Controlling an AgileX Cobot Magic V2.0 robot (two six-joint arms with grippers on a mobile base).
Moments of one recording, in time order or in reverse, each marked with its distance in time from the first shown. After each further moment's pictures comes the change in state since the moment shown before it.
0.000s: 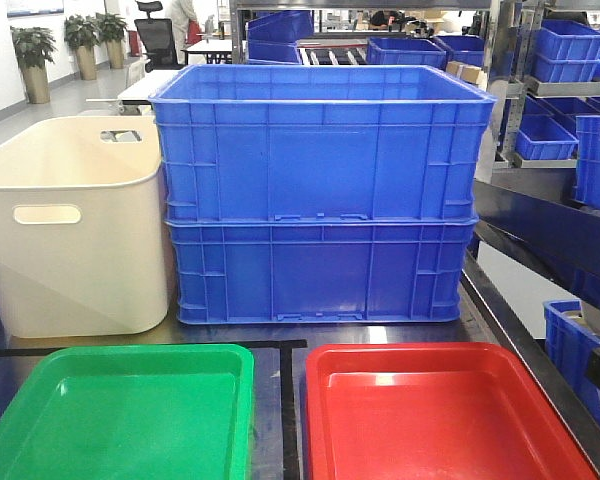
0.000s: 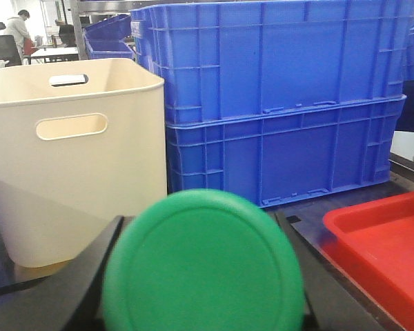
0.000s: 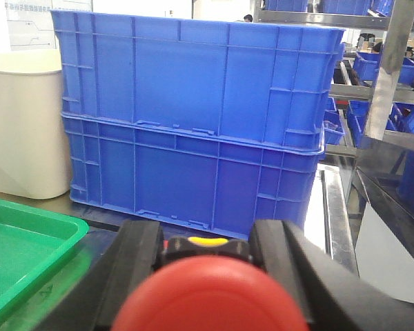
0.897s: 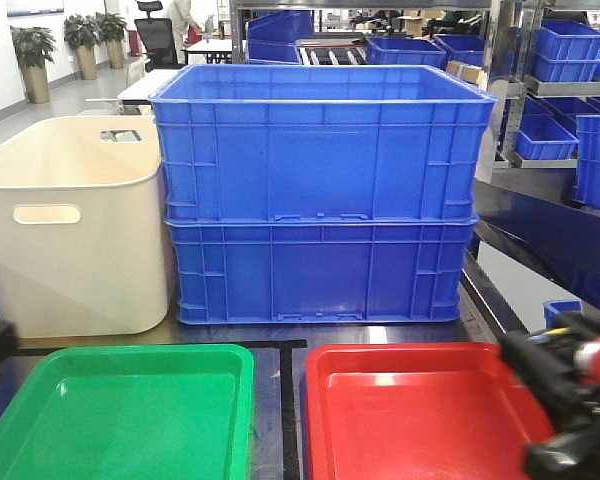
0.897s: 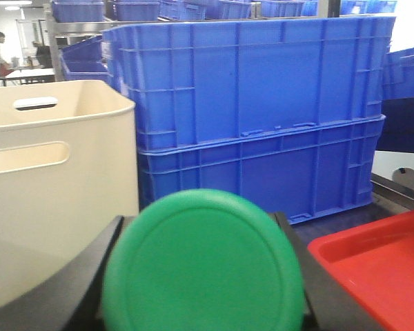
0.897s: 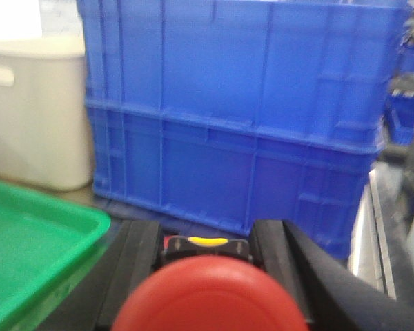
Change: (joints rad) left arm 0.000 0.219 0.000 0.001 -0.281 0.000; right arm 0.000 0.269 0.000 -0.004 -0.233 0.000
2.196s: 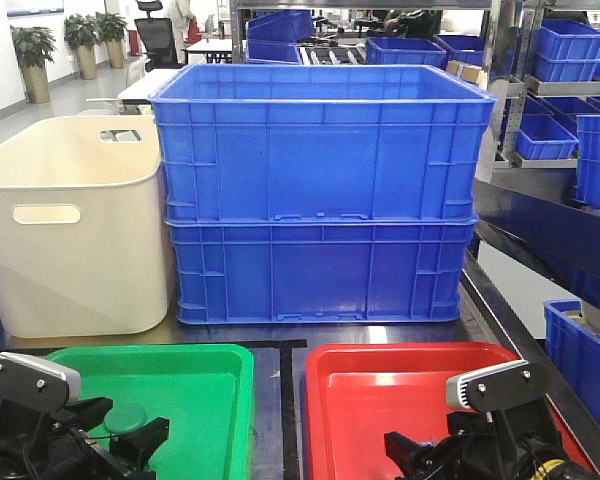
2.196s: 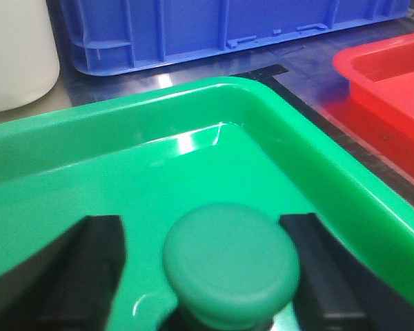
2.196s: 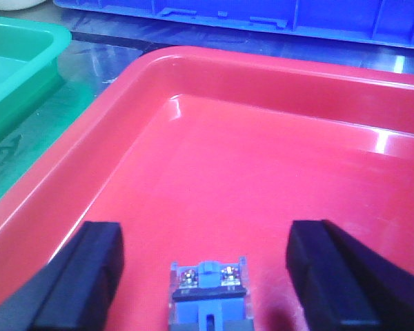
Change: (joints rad) left arm 0.000 0.631 -0.001 0.004 -0.252 0.000; right arm 0.000 0.539 -0.003 0.102 -0.151 0.000
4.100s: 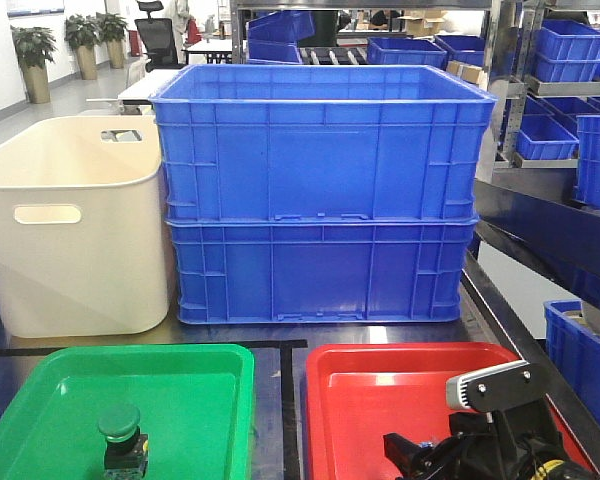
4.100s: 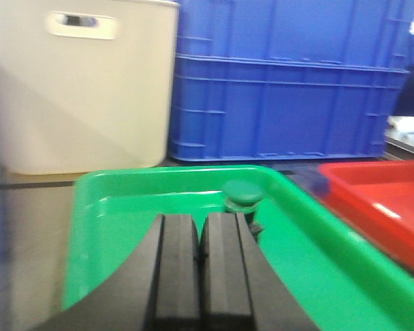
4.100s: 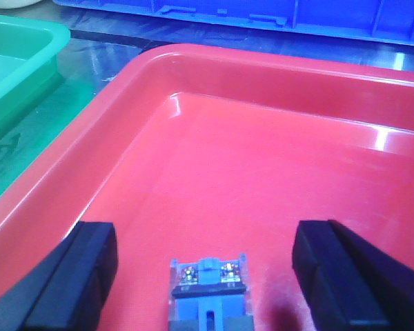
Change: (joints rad) left arm 0.065 -1.197 0.498 -0.356 0.325 0.226; right arm 0.000 0.000 -0.001 0.002 0.006 0.000
